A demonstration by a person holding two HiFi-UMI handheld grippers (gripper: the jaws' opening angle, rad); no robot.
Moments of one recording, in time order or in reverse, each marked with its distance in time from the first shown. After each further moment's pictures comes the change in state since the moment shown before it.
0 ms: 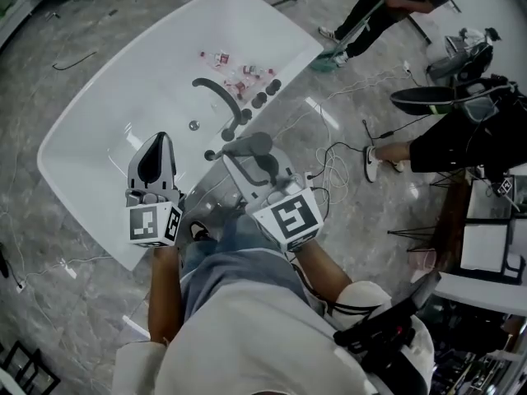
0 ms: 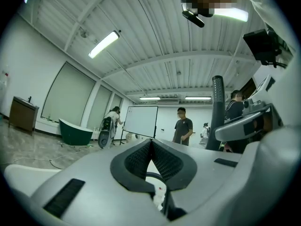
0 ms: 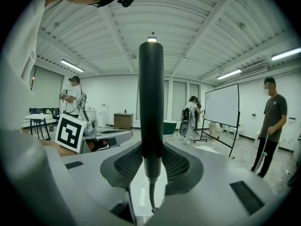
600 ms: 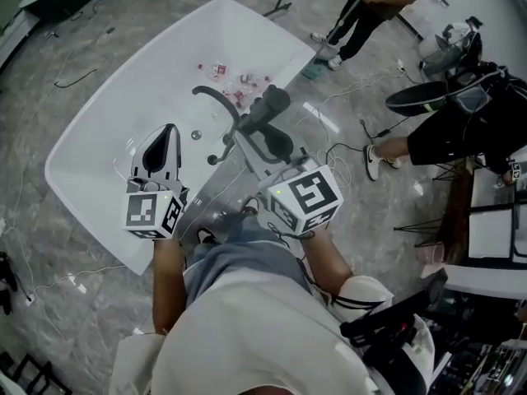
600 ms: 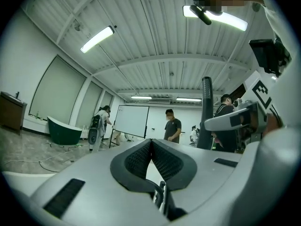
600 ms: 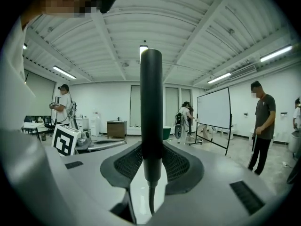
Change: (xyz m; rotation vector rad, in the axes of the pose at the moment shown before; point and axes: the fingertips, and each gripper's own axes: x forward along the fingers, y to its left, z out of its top) left arm -0.025 -0.041 0.080 -0.004 0.016 -0.131; right arm -0.059 -0.001 0.089 0.064 -0.063 -0.083
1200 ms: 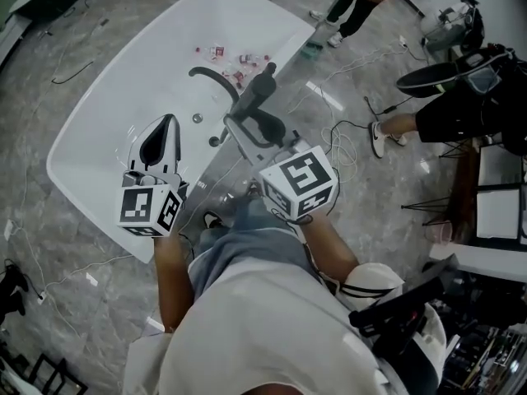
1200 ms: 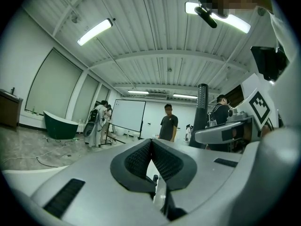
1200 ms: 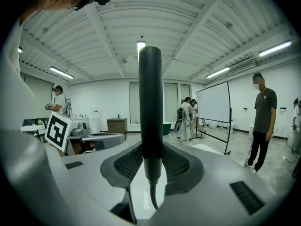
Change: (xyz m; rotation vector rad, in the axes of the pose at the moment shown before) left arm -0.022 -0.021 -0.021 -0.023 0.075 -0.046; right arm -0.005 0.015 -0.047 0.033 0.058 0.002
